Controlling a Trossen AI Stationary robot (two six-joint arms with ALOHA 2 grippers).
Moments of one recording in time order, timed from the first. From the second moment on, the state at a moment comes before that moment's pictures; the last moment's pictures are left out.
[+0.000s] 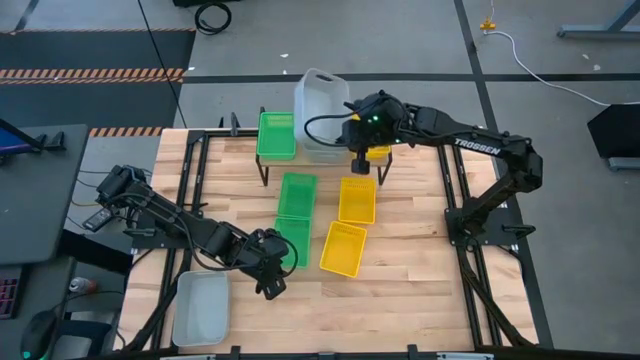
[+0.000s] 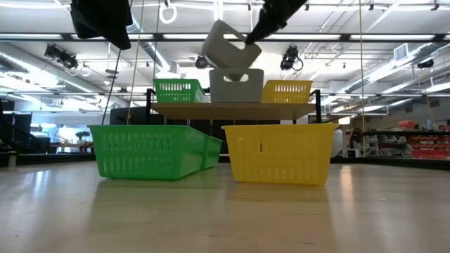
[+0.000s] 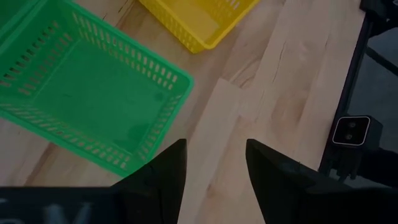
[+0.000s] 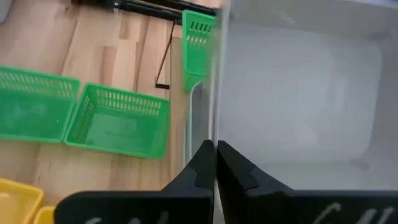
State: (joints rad) left arm -0.49 1.50 1.19 -0.71 -0.23 -0.94; right arm -0.33 1.51 1.57 -0.70 0.01 -0.42
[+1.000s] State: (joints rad) left arm -0.50 1.50 1.19 -0.70 -0.23 -1.03; right arm -0.33 1.53 1.66 -0.88 0.06 -0.41
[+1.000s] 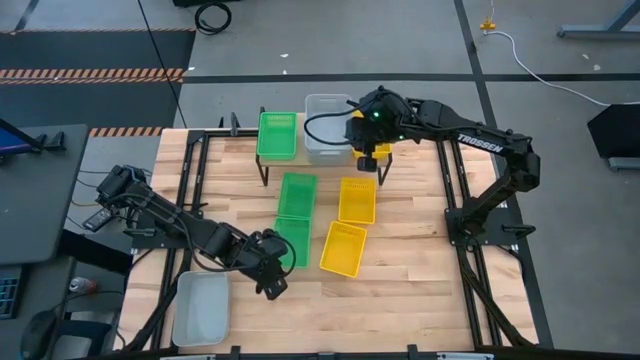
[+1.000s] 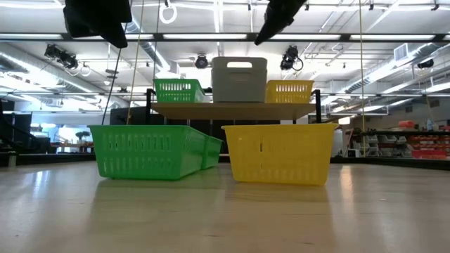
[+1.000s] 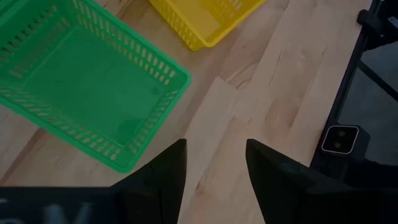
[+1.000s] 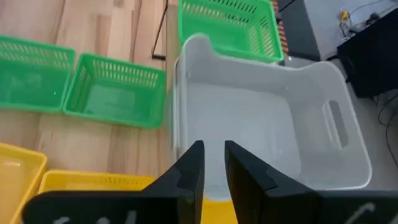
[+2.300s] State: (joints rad) left arm 0.15 1.51 1.67 -0.72 -0.26 0.14; right arm -0.22 1.21 1.66 -1.27 -0.07 0.34
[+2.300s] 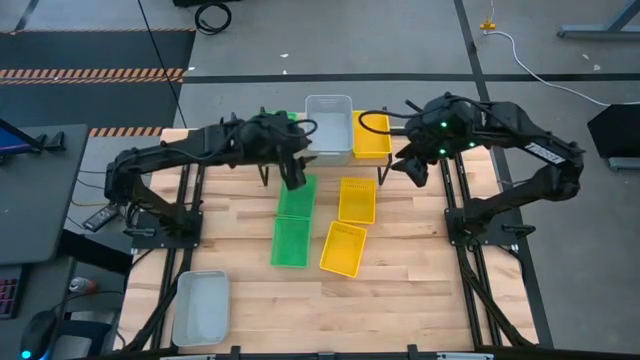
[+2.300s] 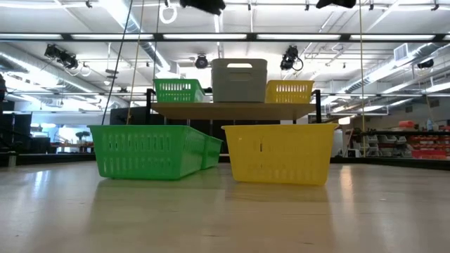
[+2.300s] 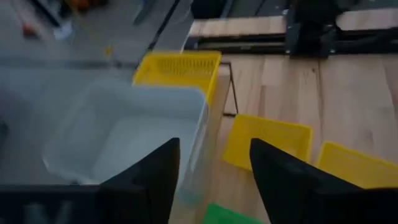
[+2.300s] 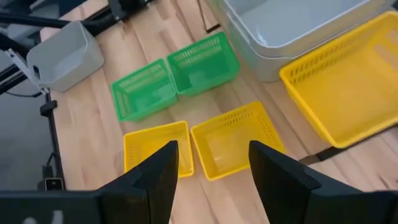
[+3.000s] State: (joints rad) left arm 0.27 1.71 1.67 -0.83 -0.19 0.32; right arm -0.22 1.20 1.66 -1.27 -0.06 0.37
